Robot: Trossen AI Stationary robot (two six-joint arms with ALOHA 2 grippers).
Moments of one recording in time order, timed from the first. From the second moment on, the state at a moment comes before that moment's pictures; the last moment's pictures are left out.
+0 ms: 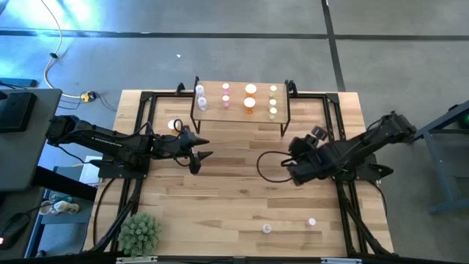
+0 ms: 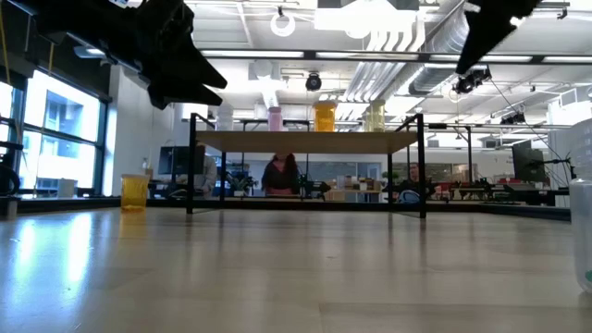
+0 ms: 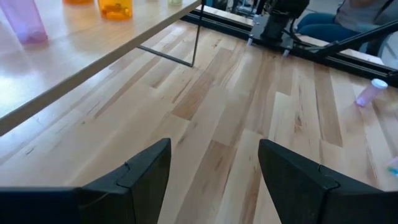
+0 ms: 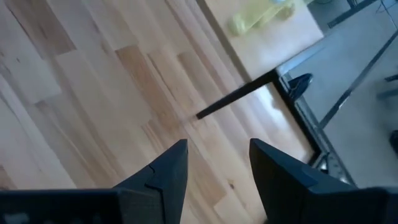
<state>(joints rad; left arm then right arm) 0.03 1.04 0.49 0.10 -0.35 -0.33 0.41 1.37 1.24 -1.44 0.76 0.90</state>
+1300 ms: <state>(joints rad) 0.02 1.02 0.49 -0.10 -0.31 -0.47 0.50 1.16 0.90 -1.23 0.94 1.10</state>
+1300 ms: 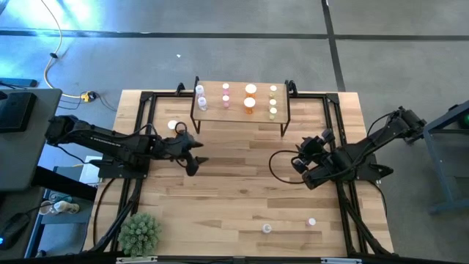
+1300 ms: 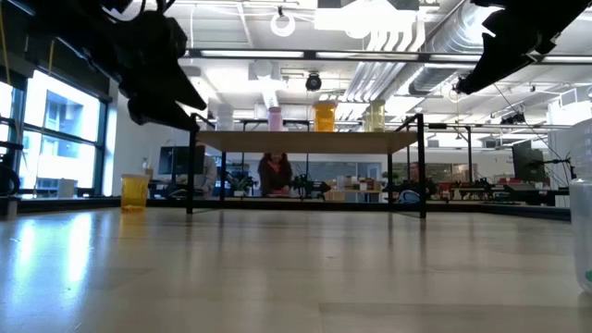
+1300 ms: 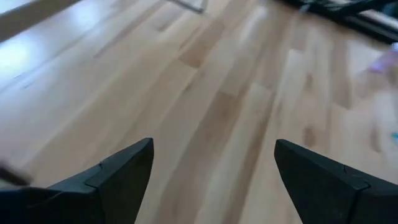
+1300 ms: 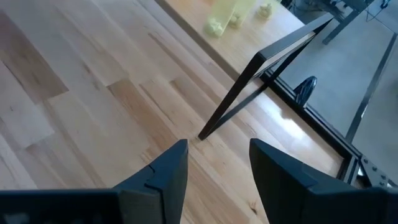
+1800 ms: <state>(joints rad) 0.02 0.77 0.49 -0.40 -0.50 -0.65 0.50 1.16 0.90 -1.23 0.93 1.10</state>
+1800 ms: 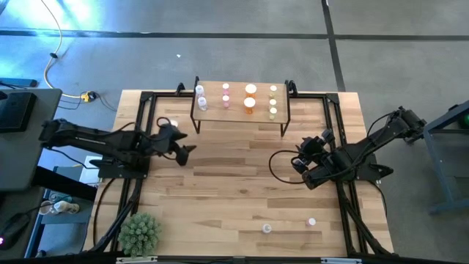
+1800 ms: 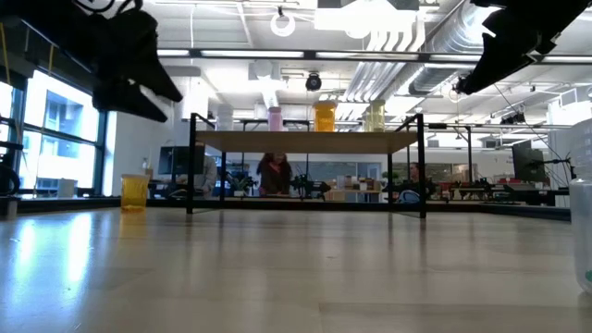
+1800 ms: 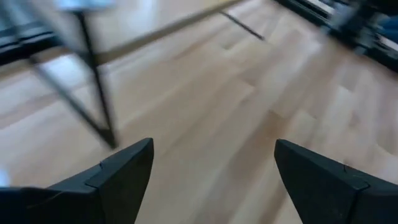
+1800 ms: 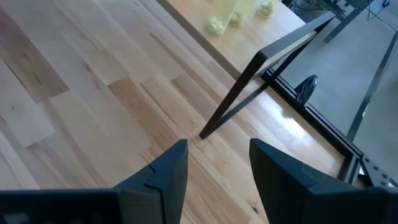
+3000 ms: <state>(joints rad) 0.33 0.94 0.49 -0.73 -0.75 -1.10 0.50 1.16 0.90 -1.21 0.94 1.10</state>
